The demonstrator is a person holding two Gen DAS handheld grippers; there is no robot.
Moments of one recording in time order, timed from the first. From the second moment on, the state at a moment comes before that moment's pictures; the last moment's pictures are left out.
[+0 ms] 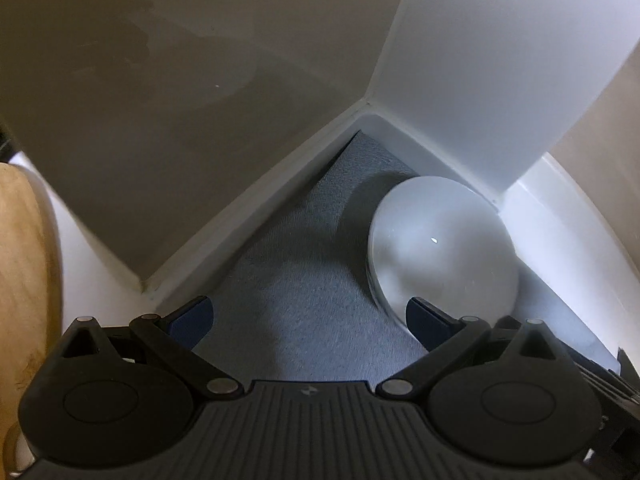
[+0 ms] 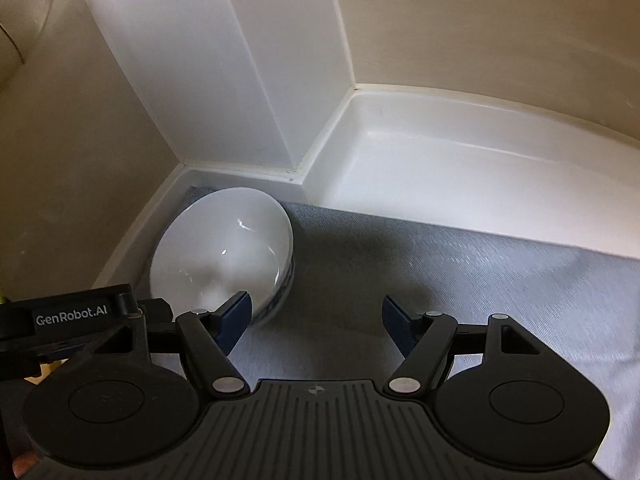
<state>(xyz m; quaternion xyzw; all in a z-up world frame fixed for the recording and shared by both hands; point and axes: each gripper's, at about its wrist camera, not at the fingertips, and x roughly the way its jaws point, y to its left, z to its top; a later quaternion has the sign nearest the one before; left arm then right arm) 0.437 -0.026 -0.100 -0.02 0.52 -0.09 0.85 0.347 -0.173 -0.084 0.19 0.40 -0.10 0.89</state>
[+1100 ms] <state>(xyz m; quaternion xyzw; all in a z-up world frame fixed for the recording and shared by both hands) 0.453 -0.026 -0.107 -0.02 0.54 -0.16 0.83 0.391 -0.163 -0.111 0.16 0.42 -0.06 0.89</state>
